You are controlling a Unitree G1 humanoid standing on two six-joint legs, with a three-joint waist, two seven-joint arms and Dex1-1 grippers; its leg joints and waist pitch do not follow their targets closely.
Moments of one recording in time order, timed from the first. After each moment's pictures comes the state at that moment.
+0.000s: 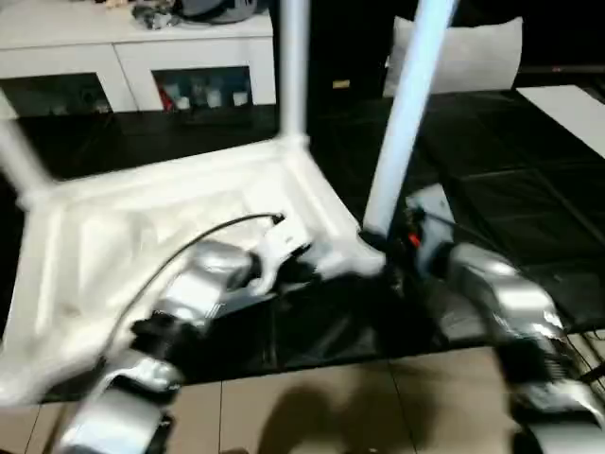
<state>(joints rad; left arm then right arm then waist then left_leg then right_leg) -0.62 0.18 -0.28 0.53 0.09 0.37 -0.88 -0.52 -0.22 -0.02 0.43 0.17 0.40 0.57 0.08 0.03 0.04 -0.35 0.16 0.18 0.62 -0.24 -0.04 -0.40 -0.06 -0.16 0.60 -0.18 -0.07</state>
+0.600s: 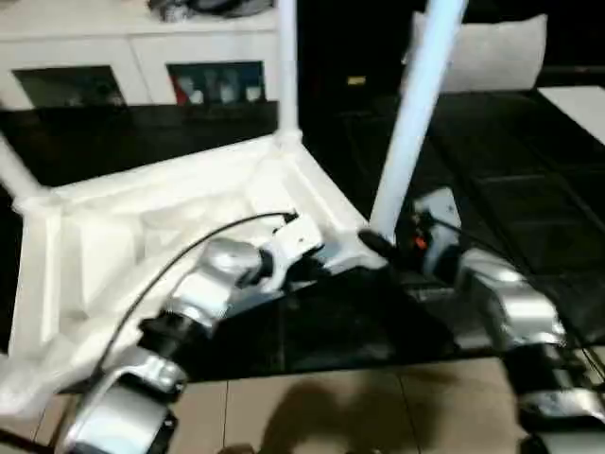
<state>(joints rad) -0.62 0.27 -0.32 0.53 0.09 0.22 -1.00 -0.44 -0.36 0.02 0.39 0.21 0.27 0.88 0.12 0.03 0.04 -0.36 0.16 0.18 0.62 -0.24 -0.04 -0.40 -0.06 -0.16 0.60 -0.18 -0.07</state>
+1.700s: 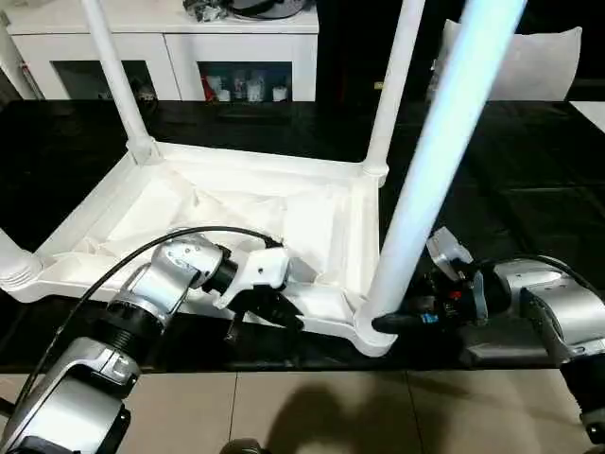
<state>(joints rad) -0.64 0.41 -0.38 0.57 0.00 0.02 -1.47 -0.40 -0.57 0.15 0.25 0.32 0.40 1.44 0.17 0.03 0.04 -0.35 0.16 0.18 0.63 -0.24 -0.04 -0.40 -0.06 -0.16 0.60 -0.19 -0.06</state>
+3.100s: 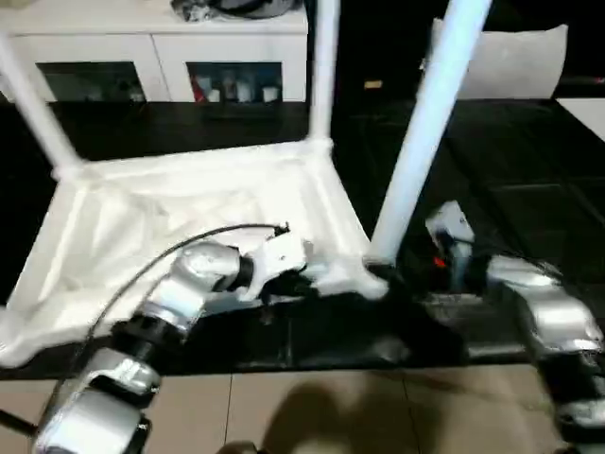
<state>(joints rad) -0.60 0.37 -0.36 0.56 0.08 0.01 -1.20 -0.40 -0.51 0.06 0.37 0.24 0.24 1.15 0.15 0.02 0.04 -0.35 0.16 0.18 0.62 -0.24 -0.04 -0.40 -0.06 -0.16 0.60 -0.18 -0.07</state>
